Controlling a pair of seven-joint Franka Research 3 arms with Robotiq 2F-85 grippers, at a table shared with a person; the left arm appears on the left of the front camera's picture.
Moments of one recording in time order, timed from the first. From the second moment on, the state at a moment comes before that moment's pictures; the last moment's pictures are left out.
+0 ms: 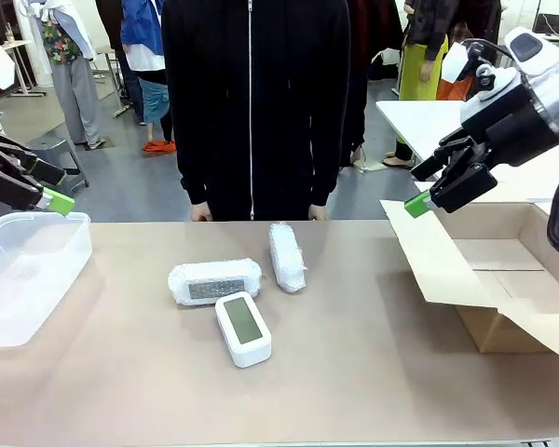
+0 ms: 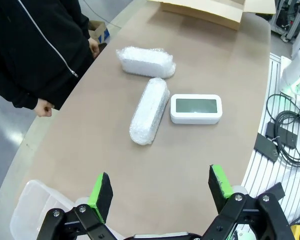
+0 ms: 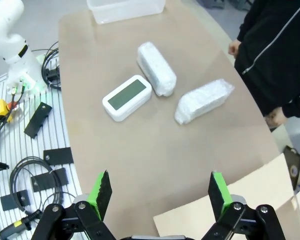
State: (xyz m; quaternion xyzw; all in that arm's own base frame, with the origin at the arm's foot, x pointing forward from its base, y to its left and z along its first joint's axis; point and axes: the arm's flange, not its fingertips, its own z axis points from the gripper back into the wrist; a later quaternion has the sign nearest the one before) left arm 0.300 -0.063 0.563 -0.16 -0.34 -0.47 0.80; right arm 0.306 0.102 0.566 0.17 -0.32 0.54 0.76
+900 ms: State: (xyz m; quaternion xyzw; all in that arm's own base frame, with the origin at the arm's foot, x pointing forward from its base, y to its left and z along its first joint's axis) left arm 0.300 -0.069 0.559 -0.15 -0.33 -0.47 0.80; right arm 0.308 0.098 0.565 0.16 -0.32 0.54 0.76
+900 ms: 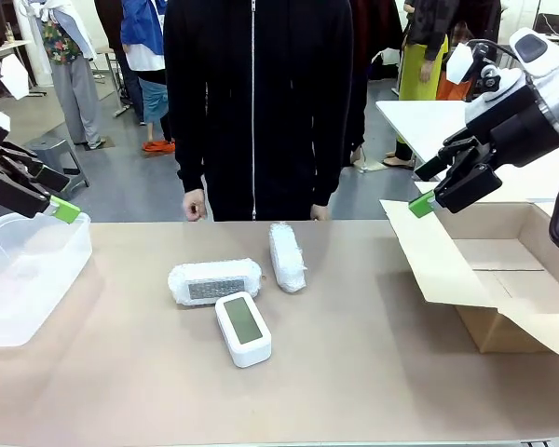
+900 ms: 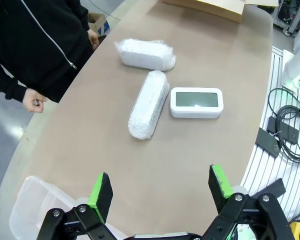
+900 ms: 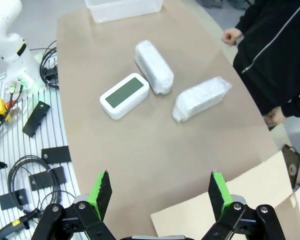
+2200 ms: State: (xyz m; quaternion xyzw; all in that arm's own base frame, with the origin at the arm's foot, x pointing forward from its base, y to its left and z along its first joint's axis) left arm 0.300 -0.069 0.559 -0.15 -0.33 -0.47 0.80; right arm 0.308 0.097 0.565 0.16 -0.32 0.54 0.76
